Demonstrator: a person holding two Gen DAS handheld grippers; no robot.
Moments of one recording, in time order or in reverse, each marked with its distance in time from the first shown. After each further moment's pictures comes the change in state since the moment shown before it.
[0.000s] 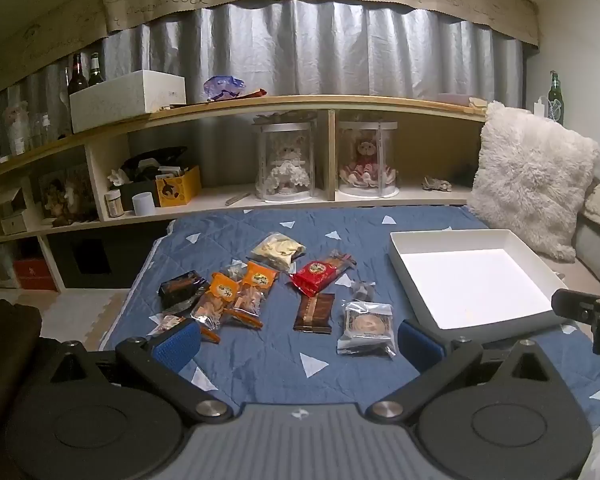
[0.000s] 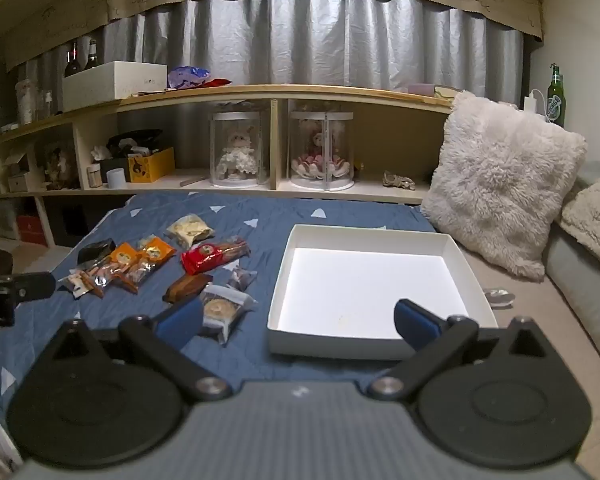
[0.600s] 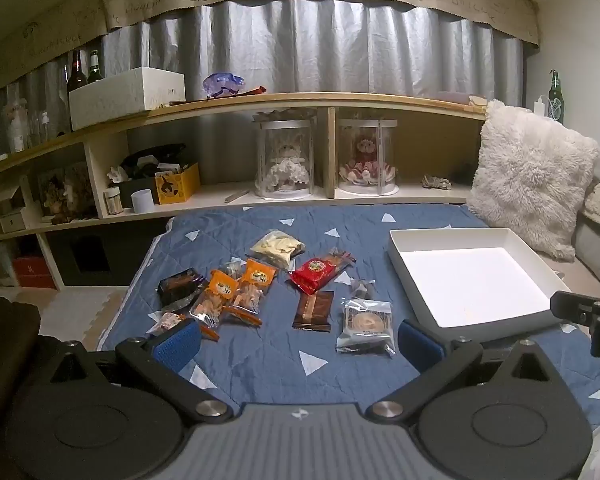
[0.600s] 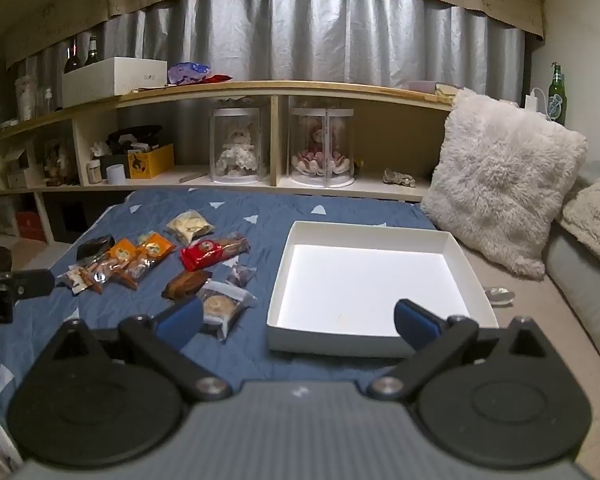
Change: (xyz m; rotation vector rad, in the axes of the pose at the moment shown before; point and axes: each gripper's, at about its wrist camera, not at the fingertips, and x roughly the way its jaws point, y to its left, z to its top) left arm 0.000 0.000 0.000 0.002 0.003 0.001; right arm 0.001 0.000 -0.003 -0.002 0.005 0.003
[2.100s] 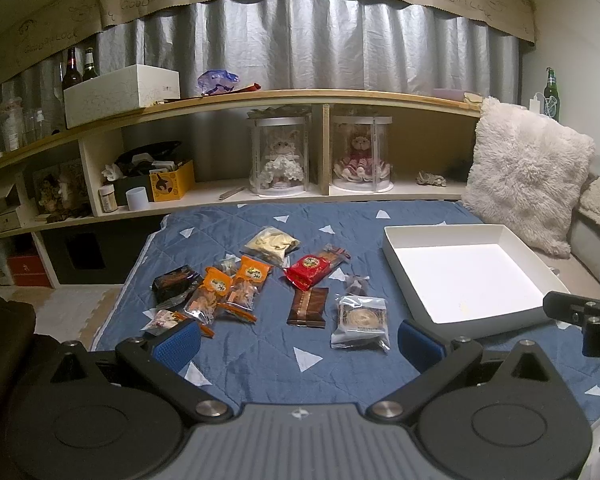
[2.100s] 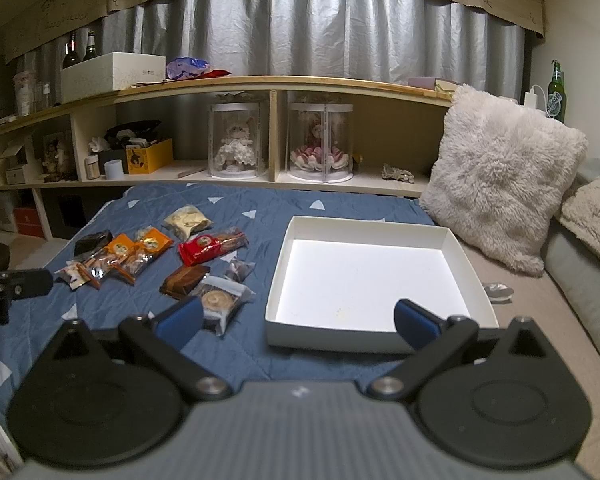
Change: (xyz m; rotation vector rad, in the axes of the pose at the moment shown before) left arm -0.001 -0.010 -0.007 0.001 0.007 -0.005; right arm 0.001 -0.001 0.000 -0.006 0.015 -0.005
